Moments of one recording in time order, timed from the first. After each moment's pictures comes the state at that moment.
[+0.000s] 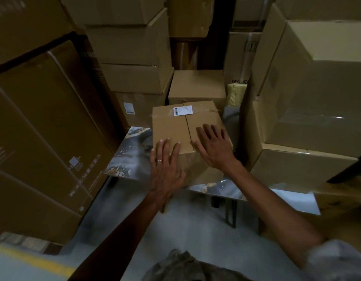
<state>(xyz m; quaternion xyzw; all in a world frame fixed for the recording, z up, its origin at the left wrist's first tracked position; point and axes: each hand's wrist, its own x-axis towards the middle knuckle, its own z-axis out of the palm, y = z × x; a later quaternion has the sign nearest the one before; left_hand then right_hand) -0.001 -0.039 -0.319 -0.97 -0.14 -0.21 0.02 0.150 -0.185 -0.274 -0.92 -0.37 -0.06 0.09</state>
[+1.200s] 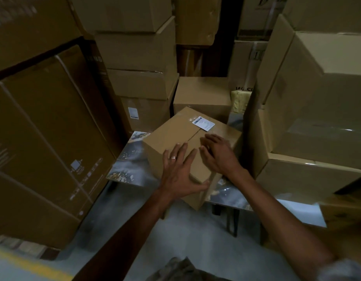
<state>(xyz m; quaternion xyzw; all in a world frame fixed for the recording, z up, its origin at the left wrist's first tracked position) 0.014 -0.047 -0.285 -0.98 -0.07 -0.14 -0.12 0.147 -0.179 -0.254 -0.91 -0.36 0.00 0.22</state>
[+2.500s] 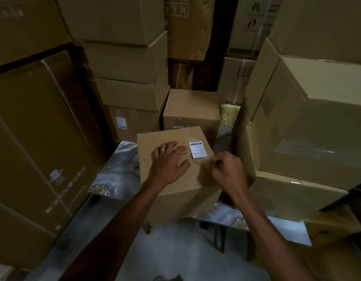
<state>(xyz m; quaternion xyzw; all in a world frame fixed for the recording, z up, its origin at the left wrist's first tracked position) 0.091 -0.015 -0.271 -0.96 -0.13 -0.17 -0.16 0.143 -0.224 -0.231 -0.91 -0.24 -0.05 0.33</state>
